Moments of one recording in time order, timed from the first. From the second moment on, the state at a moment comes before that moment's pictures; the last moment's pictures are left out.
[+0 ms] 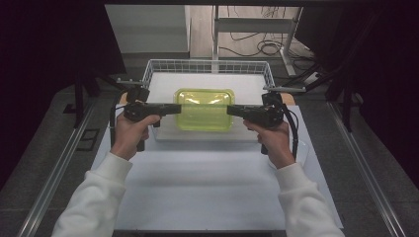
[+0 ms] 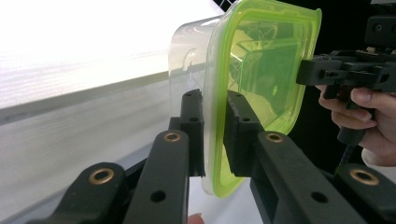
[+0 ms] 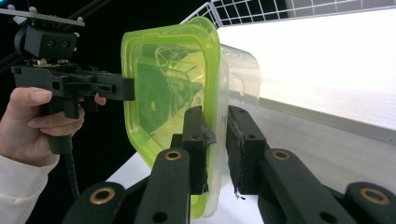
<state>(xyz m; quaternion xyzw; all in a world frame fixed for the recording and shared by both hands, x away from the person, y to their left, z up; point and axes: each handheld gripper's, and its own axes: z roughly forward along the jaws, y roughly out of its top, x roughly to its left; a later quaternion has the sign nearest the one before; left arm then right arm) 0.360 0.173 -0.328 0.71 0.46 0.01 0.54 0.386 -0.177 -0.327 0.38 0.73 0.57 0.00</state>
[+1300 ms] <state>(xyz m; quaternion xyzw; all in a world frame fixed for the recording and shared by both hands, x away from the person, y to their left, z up) 0.433 0.171 -0.302 0.70 0.47 0.00 0.54 0.455 -0.174 -0.296 0.40 0.73 0.56 0.01</state>
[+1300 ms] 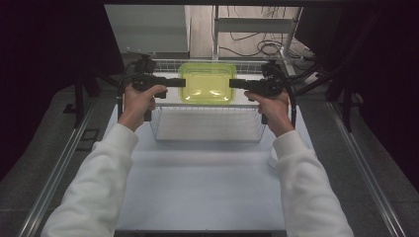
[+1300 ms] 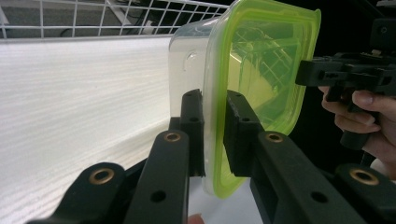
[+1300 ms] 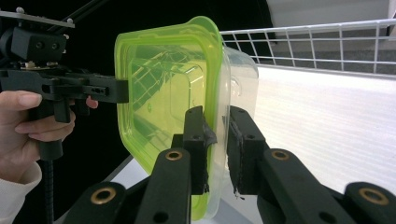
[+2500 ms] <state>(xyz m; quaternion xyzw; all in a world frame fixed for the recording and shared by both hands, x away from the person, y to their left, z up) 0.499 0.174 -0.323 0.67 0.53 -0.07 0.51 0.516 -0.168 -0.310 0.49 0.71 0.51 -0.04</state>
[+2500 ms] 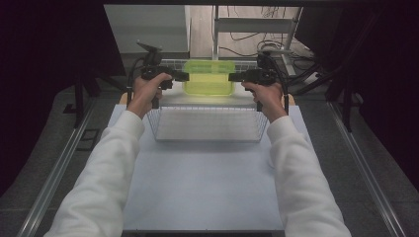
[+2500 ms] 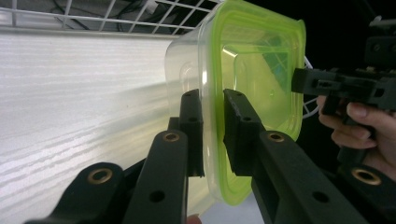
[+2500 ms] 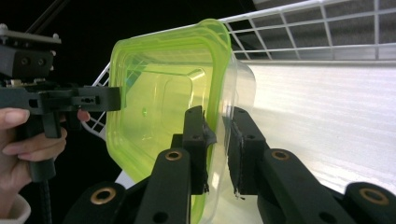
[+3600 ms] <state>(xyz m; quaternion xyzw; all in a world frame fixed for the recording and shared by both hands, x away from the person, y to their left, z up) 0.499 0.171 -0.323 0.64 0.53 -0.02 0.56 0.517 -0.159 -0.297 0.53 0.69 0.50 0.03</state>
